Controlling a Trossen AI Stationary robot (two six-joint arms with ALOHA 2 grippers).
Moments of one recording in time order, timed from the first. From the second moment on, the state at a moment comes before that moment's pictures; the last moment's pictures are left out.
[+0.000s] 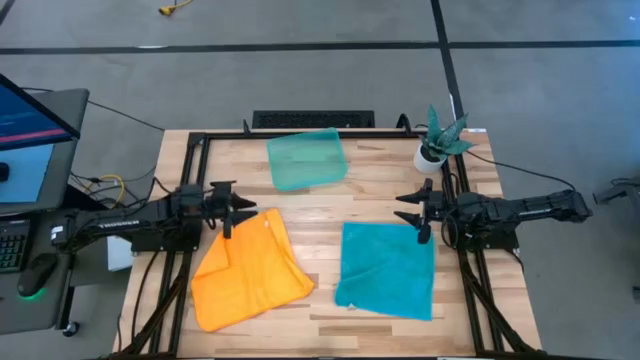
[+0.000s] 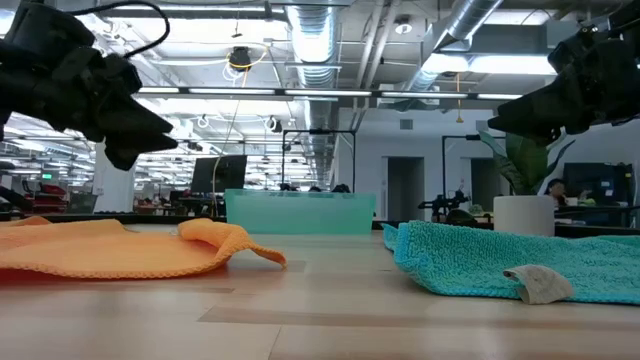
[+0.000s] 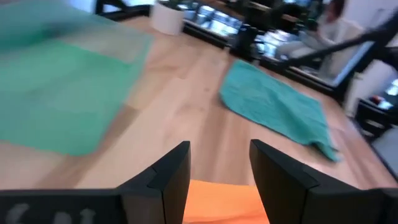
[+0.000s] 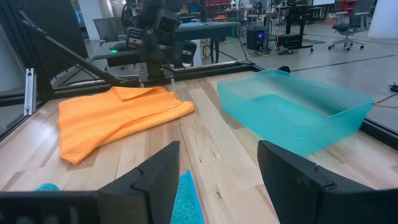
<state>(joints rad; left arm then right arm) 0.24 0.29 0.01 0.06 0.13 -0.34 0.09 0.19 0.01 0.05 0.26 0.07</state>
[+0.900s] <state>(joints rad) -0.16 0.69 0.35 0.00 0.00 -0.25 0.09 0.19 0.01 0.05 0.26 0.09</state>
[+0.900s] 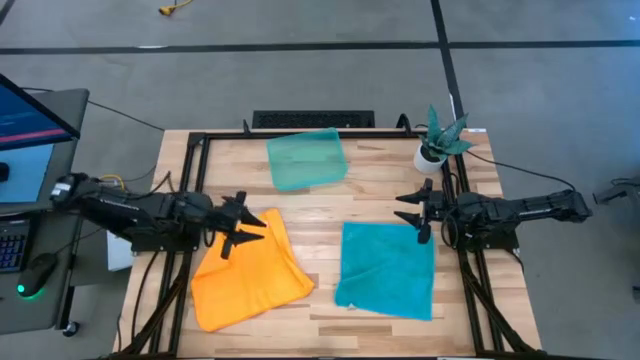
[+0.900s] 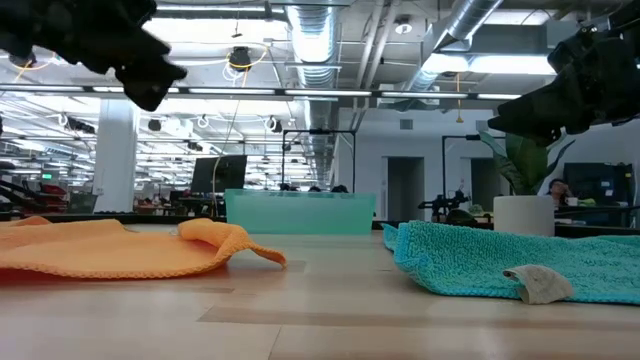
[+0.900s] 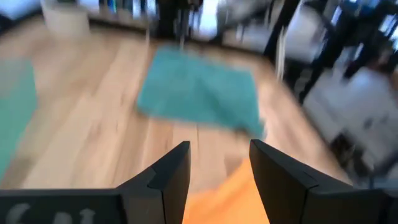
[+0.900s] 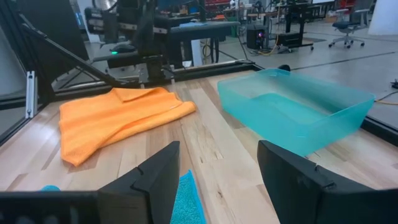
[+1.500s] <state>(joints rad) -0.22 1.24 0.53 -0.28 -0.14 -0.28 0.09 0.19 0.01 0.05 0.26 0.09</state>
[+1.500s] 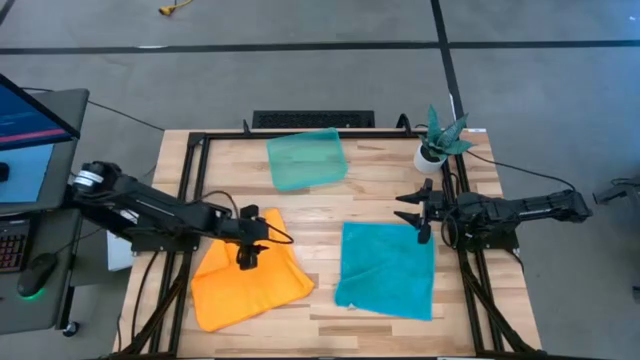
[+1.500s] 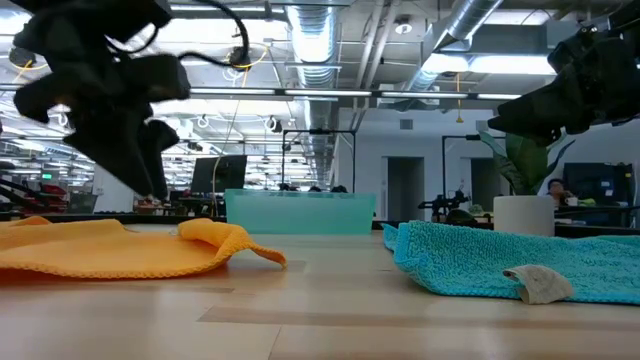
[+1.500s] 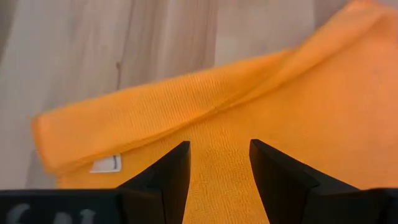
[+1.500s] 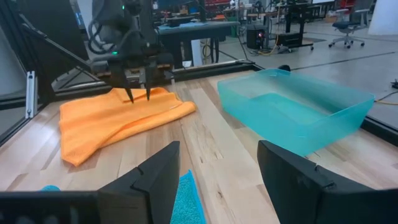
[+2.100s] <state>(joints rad) -0.11 1.55 0.68 -0.26 -0.12 -0.20 0.09 0.19 0.01 0.05 0.26 0.09</state>
